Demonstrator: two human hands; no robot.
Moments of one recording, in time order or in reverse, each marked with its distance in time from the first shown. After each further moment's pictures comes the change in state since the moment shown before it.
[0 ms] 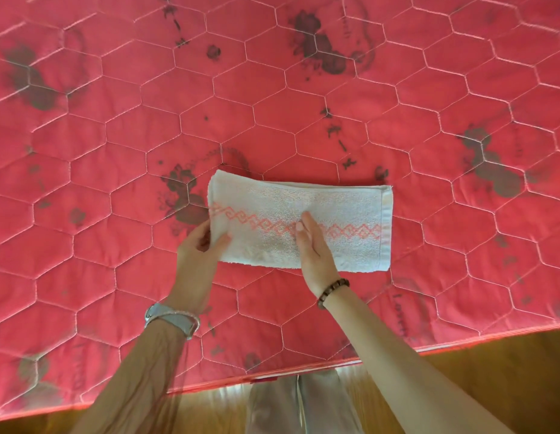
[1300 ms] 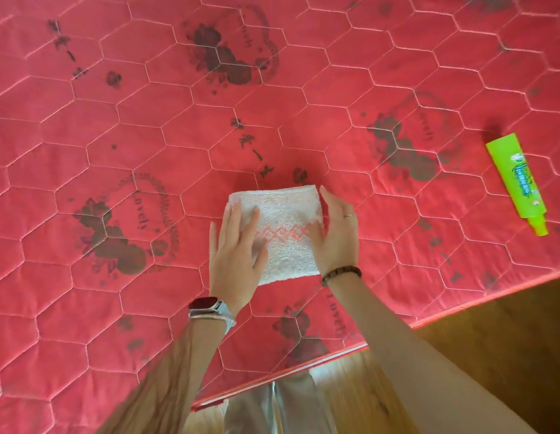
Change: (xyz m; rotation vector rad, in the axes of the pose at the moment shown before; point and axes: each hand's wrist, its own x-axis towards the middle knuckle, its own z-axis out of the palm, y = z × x) left_hand -0.011 -0.026 0.166 1.050 -0.149 0.717; right_hand 0.021 0.030 -0.153 -0.403 0.557 -0.288
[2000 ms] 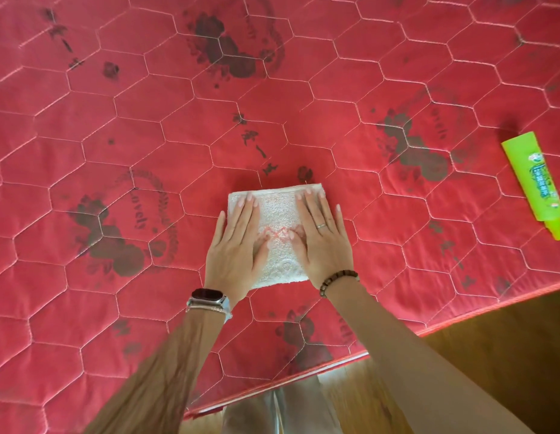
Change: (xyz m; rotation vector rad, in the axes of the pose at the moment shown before) left_hand 0.015 -0.028 0.020 0.282 0.020 0.199; right_hand -0.004 0.028 0.027 -0.564 -0.242 -0.345
